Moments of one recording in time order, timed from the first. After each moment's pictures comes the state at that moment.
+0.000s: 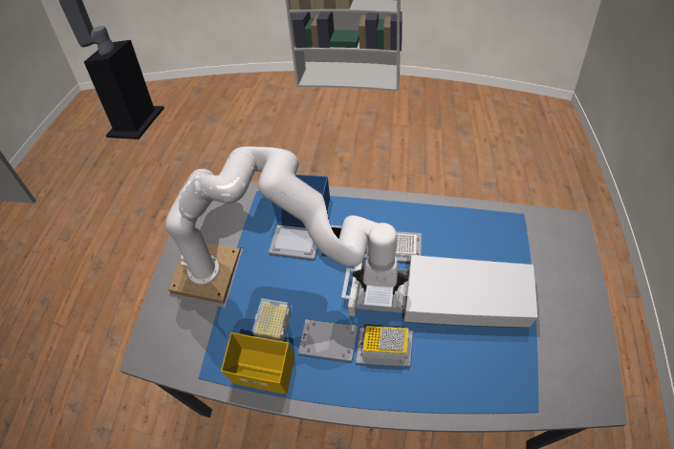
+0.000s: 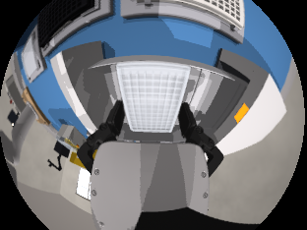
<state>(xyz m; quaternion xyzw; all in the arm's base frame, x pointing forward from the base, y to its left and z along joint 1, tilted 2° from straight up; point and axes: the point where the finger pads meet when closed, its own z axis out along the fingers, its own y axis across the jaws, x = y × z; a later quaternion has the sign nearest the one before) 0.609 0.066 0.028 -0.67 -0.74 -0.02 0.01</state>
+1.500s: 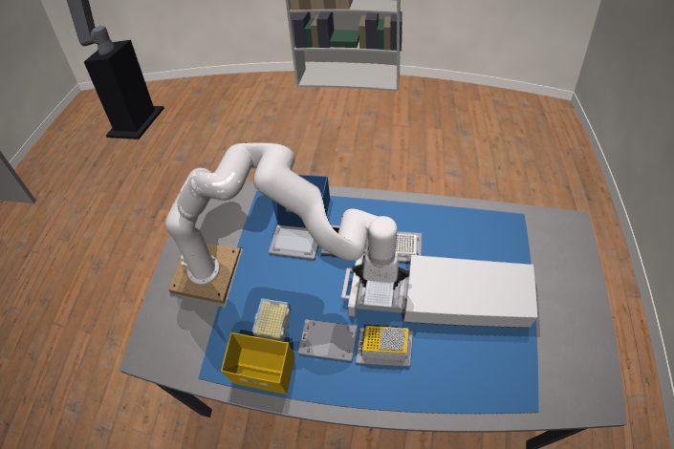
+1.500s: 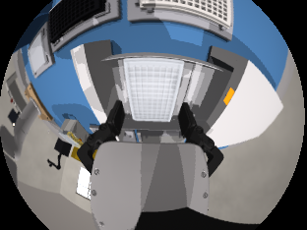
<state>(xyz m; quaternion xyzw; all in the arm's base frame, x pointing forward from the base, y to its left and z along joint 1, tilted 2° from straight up) 0.608 0.065 0.056 -0.67 -0.74 -0.02 0.01</state>
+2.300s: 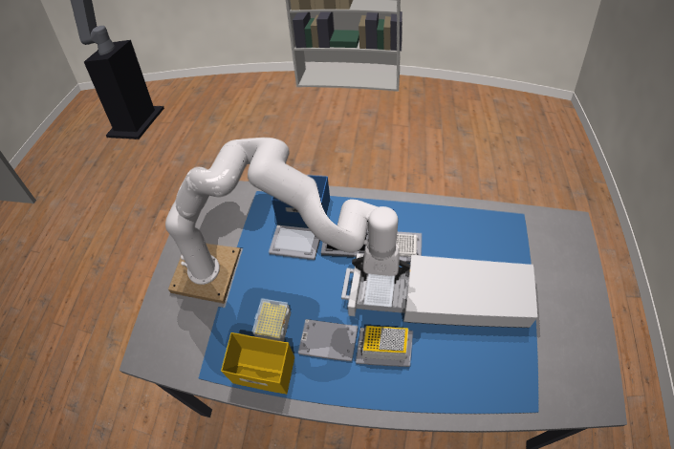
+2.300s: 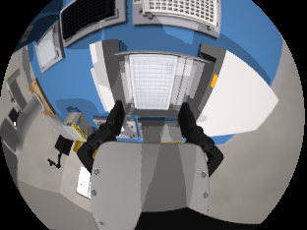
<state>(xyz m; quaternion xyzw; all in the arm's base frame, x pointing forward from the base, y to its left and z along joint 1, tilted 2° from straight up) 0.608 0.064 0.093 -0.67 -0.74 -0.02 0.01</state>
